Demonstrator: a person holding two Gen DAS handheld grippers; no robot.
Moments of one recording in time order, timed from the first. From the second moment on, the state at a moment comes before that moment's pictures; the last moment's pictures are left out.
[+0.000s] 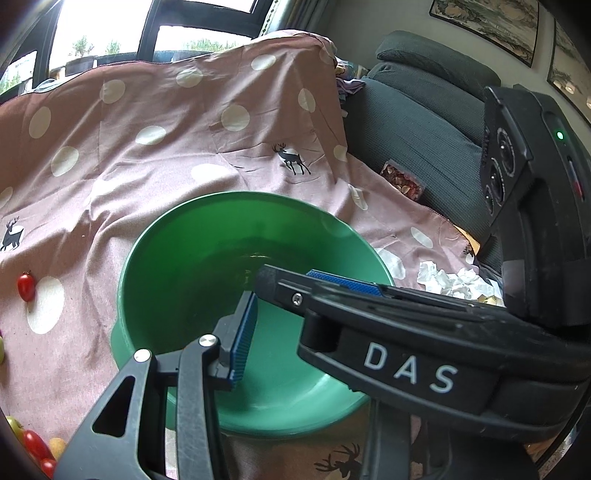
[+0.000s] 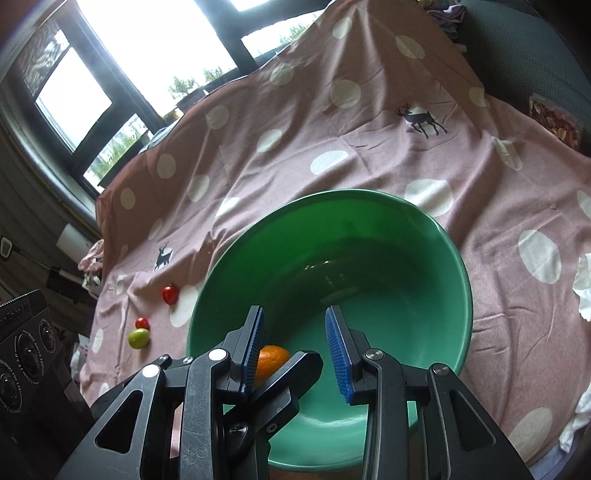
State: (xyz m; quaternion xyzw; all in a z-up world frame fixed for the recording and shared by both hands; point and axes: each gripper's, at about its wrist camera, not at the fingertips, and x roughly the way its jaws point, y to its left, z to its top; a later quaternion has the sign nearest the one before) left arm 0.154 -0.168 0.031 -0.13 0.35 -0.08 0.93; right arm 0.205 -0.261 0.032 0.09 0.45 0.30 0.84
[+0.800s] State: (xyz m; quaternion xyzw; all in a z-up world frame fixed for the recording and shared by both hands) left arm 0.025 -0.046 0.066 -0.17 0.29 0.11 0.93; right arm 0.176 -0.233 0.058 0.06 0.38 0.29 0.87
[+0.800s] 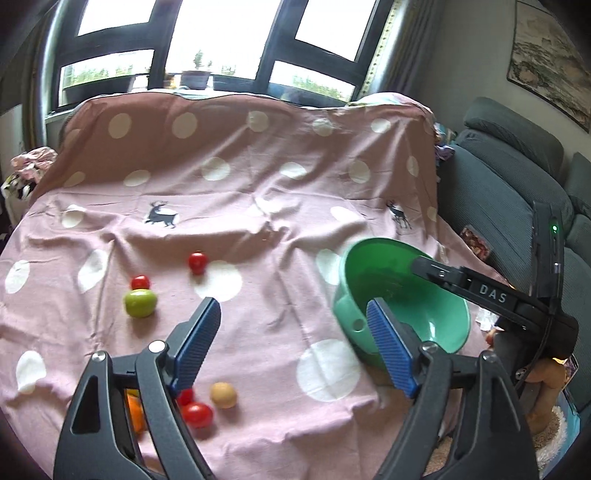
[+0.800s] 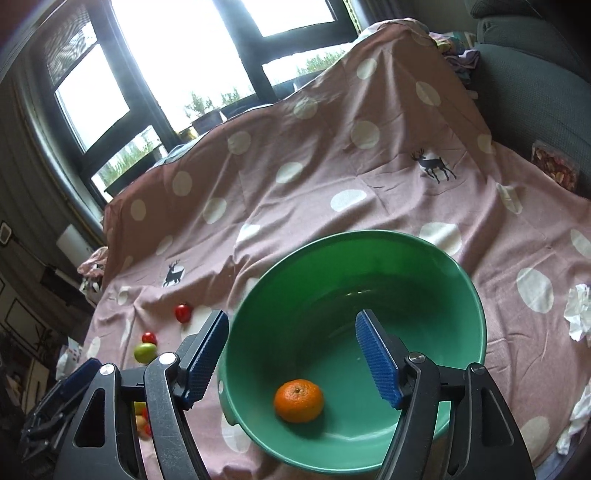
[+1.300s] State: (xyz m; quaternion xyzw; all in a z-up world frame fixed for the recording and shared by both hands) left arm -0.062 0.059 0.037 -0.26 0.26 0.29 0.88; right arm 0.130 -0.162 0.053 -0.03 0.37 0.36 0.85
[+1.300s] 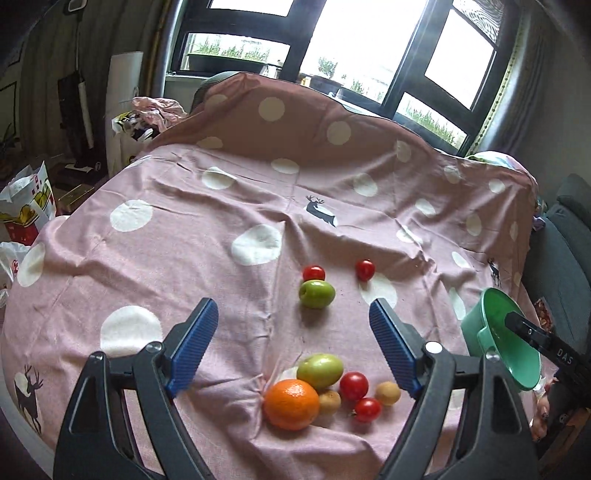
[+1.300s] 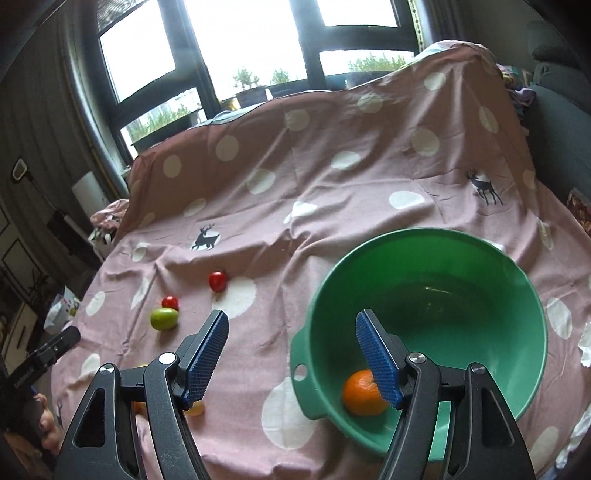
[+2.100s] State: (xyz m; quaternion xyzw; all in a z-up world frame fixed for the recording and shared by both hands) left arm -0.096 0.100 0.025 -0.34 0.25 0.29 0.86; right arm 0.025 -0.023 -0.017 -0.09 0.50 0.56 0.65
